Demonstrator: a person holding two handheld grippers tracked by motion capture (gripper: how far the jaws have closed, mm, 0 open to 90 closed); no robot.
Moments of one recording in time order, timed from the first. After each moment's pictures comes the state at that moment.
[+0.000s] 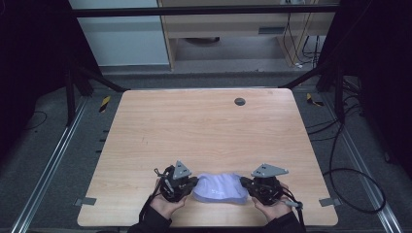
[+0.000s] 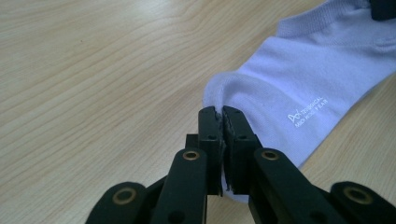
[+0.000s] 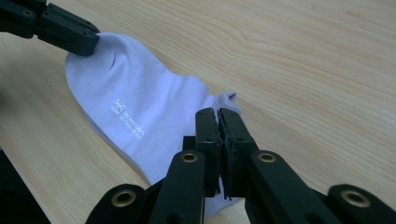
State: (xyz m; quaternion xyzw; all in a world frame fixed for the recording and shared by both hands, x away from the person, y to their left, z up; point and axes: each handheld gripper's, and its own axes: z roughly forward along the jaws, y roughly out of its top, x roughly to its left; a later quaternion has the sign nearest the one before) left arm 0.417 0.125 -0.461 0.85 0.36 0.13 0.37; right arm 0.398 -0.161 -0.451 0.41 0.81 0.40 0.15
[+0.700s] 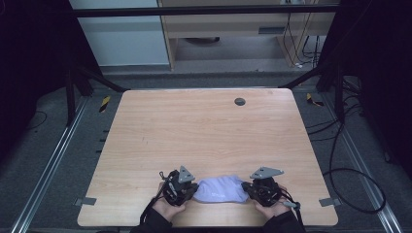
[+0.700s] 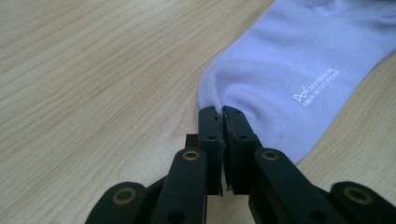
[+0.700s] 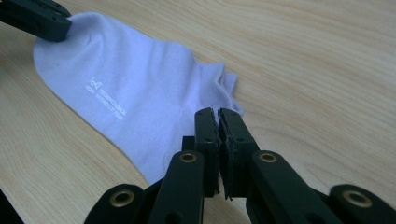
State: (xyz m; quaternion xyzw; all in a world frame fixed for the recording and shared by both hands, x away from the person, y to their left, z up) left arm 0.416 0.122 -0.480 0.87 0.36 0.11 0.33; right arm 0.405 -0.164 -0.478 0.43 0.82 0.35 0.13
